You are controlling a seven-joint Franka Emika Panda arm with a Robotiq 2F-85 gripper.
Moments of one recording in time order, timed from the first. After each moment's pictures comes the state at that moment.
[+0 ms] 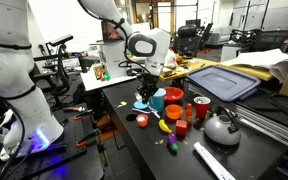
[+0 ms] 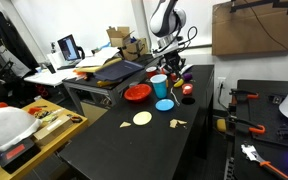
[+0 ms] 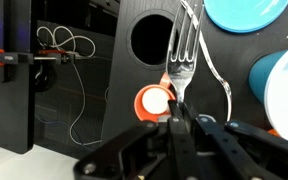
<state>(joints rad) -0.08 0.33 -0.19 -2.16 0.11 2.19 1.09</state>
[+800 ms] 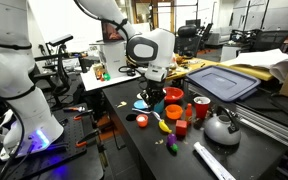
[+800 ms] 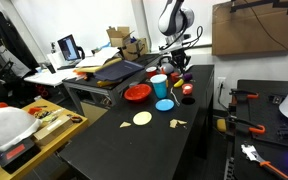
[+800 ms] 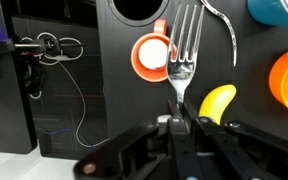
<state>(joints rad) -0.12 0.33 -0.27 -2.18 0.12 2.30 1.17</state>
